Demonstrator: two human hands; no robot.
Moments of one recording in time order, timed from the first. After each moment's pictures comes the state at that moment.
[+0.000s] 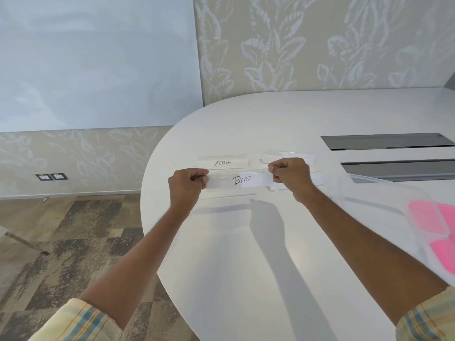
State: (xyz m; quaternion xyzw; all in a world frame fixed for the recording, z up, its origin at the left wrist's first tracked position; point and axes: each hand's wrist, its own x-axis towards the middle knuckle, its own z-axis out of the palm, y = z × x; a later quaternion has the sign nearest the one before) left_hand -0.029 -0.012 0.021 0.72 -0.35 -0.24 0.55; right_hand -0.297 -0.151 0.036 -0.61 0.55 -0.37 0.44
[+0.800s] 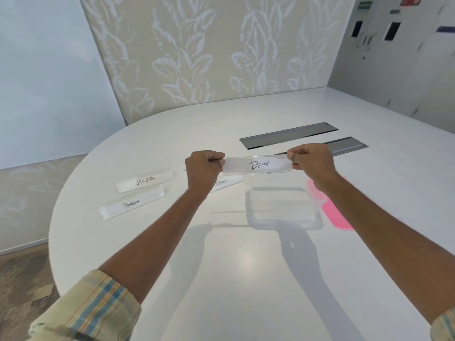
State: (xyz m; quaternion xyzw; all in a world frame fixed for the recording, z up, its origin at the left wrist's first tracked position) left_hand -0.269 -0.109 0.081 0.59 -0.49 -0.31 0.56; right_hand -0.564 -0.129 0.106 -0.53 0.63 -0.48 0.30
